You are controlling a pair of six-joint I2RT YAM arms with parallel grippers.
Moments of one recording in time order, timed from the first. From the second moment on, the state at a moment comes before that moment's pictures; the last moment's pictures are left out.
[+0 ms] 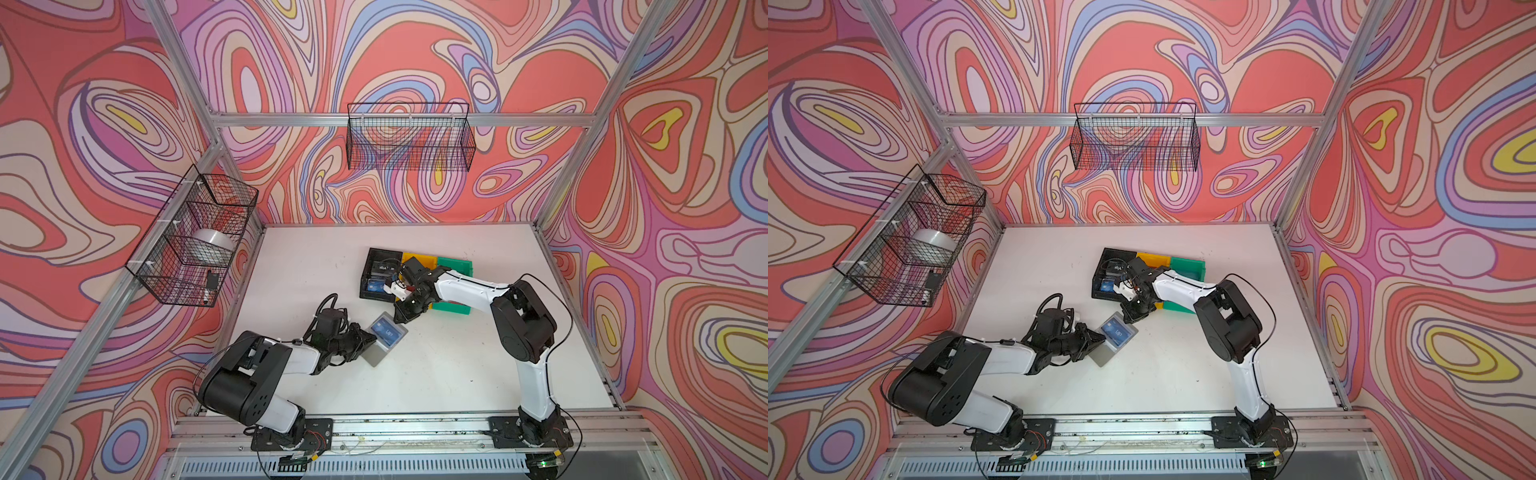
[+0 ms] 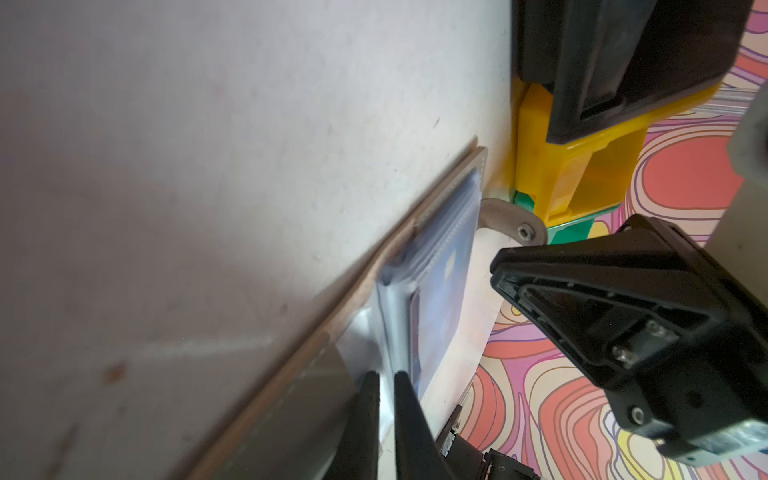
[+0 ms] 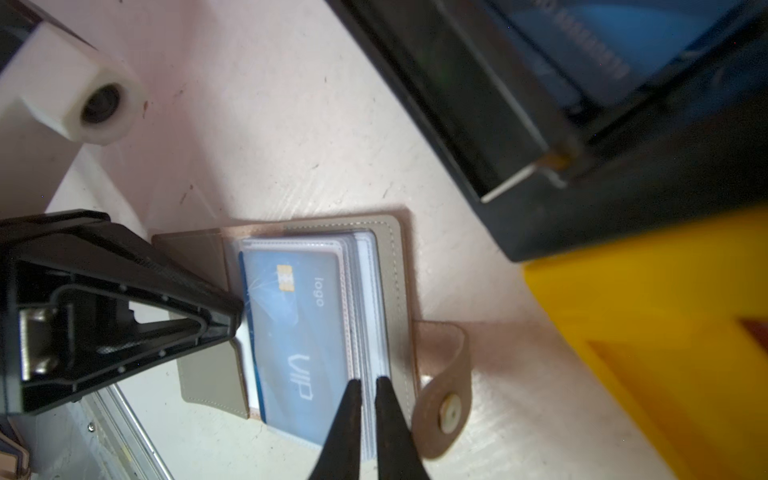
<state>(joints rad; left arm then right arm) -0.38 1.50 0.30 0.47 0.56 -1.24 0.66 2.07 1.49 -0.69 -0.43 0.08</state>
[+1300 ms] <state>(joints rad) -0.38 1.57 0.23 0.69 0.56 -1.29 0.69 2.10 1.49 -0.69 -0.42 0.09</state>
